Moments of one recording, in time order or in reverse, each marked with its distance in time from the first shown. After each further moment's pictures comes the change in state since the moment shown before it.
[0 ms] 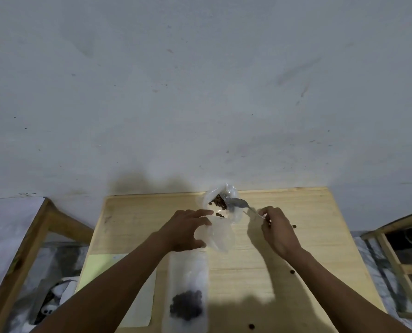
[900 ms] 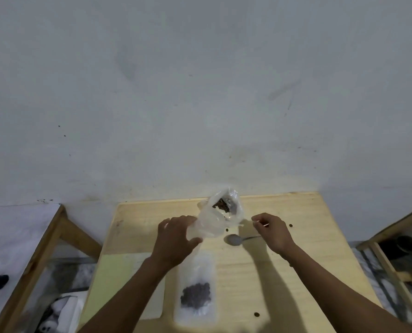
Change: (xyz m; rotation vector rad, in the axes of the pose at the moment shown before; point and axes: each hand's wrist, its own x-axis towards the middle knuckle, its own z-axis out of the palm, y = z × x) left_hand -0.077 0.017 0.008 -0.098 0.514 -0.274; right_hand -0.038 -0.044 -0.008 0.205 -0.020 0.111
